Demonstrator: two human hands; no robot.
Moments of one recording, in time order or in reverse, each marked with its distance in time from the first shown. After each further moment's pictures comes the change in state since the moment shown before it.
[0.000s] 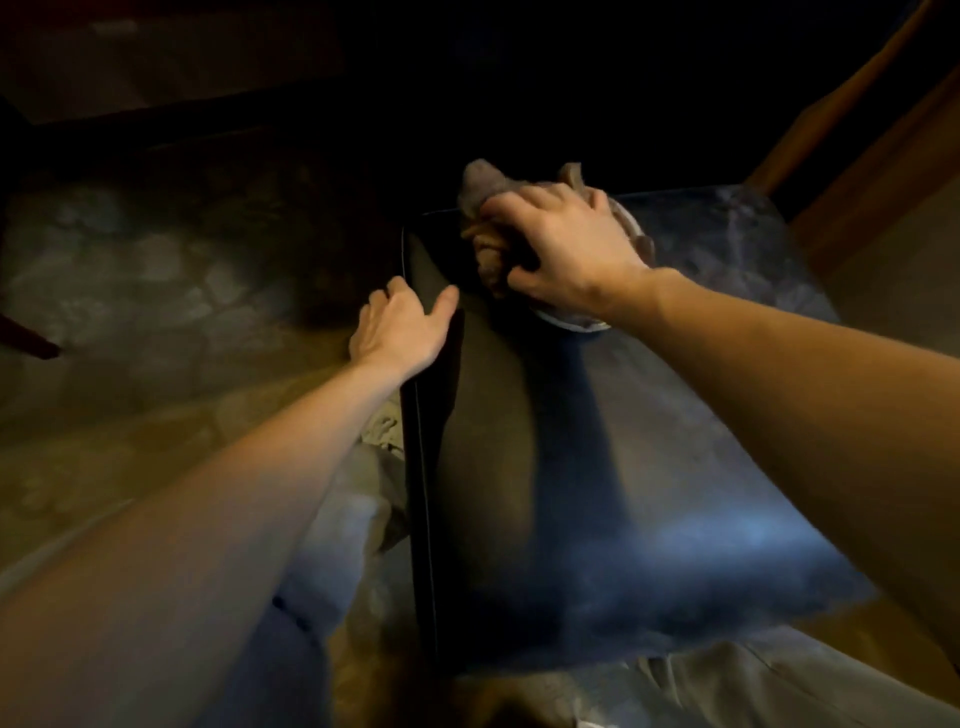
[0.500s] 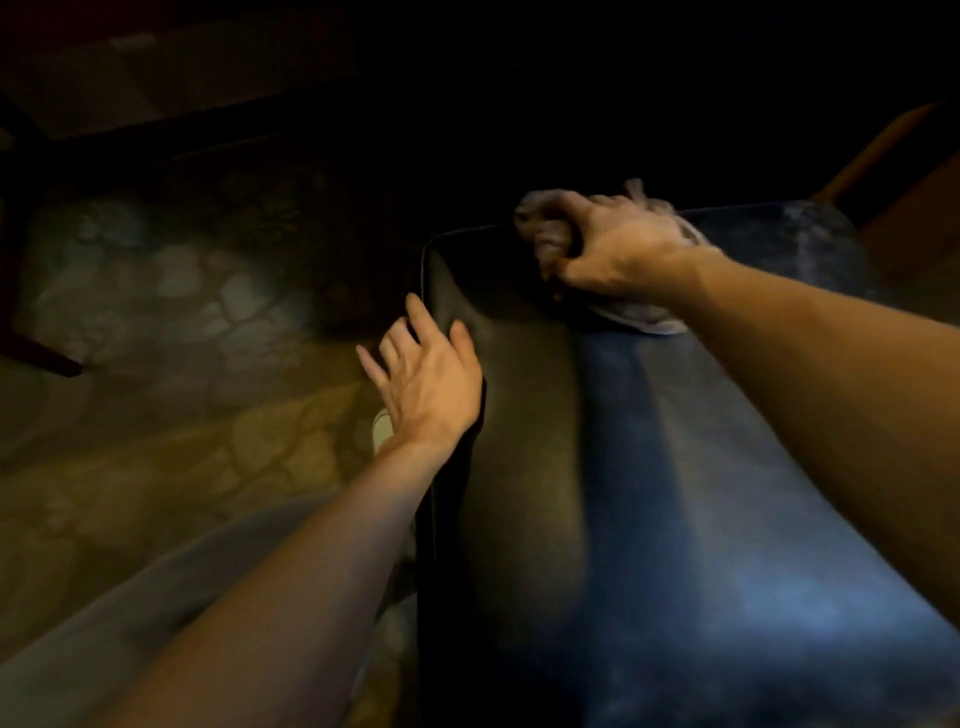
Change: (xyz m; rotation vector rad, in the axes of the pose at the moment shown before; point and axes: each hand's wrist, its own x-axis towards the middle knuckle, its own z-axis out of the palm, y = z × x) left_hand 0.008 0.005 0.042 0.109 0.231 -0.015; right_hand 0.046 0.046 0.011 0.093 -0.169 0.287
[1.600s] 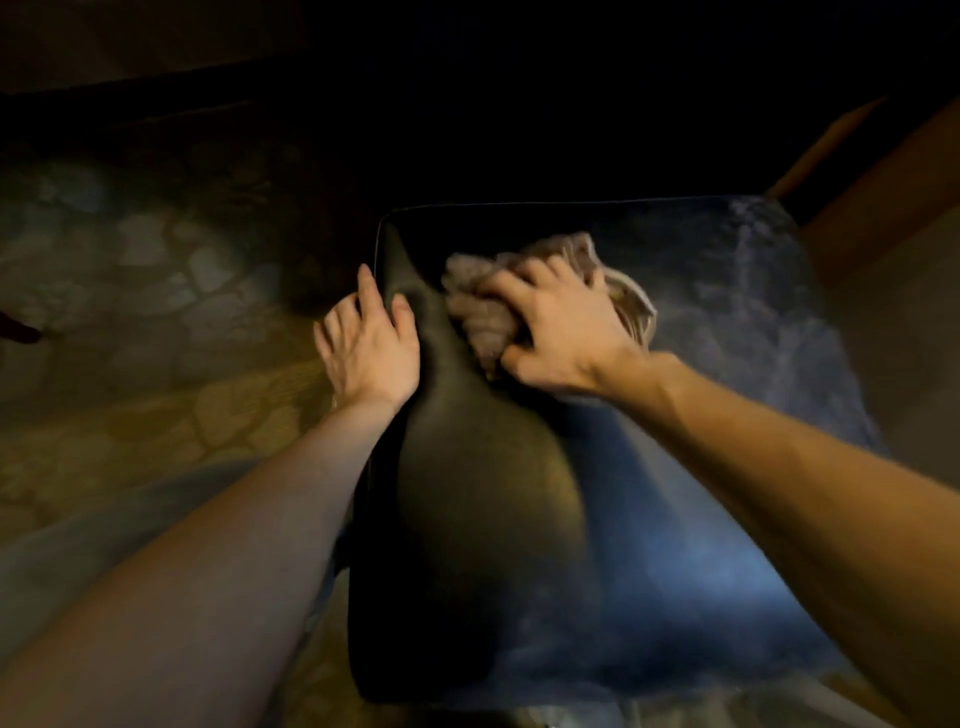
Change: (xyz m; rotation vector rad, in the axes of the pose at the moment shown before) left_hand 0.001 -0.015 0.009 -0.044 0.047 -0.025; right_hand -0.089 -0.012 0.032 0.006 -0.062 -0.236
